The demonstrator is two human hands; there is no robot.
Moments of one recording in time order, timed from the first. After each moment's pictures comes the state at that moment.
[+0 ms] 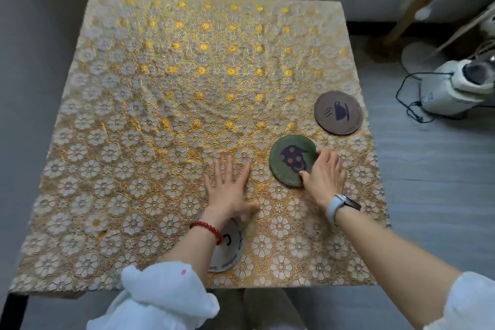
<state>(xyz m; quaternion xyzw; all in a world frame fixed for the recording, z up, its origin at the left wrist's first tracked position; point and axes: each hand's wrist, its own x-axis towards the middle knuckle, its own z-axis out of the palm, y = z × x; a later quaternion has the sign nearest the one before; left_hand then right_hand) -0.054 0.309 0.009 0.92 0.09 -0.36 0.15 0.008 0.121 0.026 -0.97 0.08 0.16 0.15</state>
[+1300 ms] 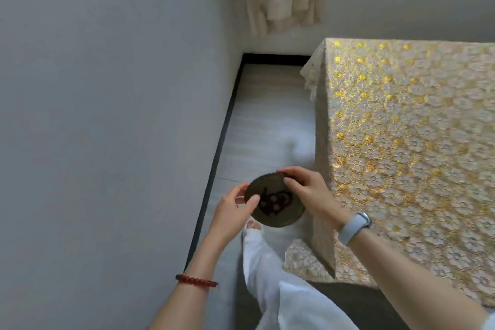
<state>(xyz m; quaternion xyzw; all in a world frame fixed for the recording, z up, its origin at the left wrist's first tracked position) -0.293 0.911 0.131 0.79 0.28 -0.07 0.53 -0.192 0.756 0.129 -0.79 -0.17 0.24 0.54</state>
